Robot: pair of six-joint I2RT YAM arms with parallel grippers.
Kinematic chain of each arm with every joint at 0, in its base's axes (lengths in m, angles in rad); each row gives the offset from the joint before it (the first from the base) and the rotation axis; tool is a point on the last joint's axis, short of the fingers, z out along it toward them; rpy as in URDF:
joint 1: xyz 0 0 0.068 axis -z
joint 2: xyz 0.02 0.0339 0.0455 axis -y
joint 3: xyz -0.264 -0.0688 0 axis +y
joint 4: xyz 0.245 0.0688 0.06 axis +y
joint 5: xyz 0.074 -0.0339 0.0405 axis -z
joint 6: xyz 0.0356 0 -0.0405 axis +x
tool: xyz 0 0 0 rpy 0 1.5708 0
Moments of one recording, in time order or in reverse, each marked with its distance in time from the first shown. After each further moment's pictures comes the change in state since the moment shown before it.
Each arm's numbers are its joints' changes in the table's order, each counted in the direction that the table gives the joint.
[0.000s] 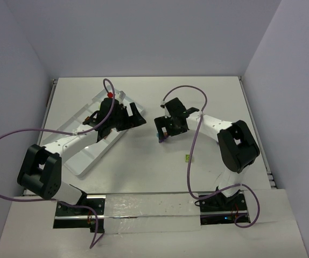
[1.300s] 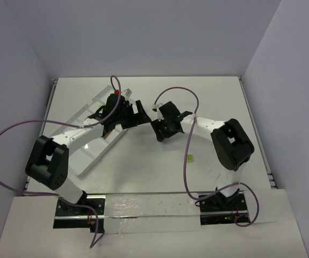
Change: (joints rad) left arm 0.019 -0.091 -0.089 0.031 0.050 -0.008; right arm -0.060 -0.075 -0.004 -0.115 0.039 -0.128
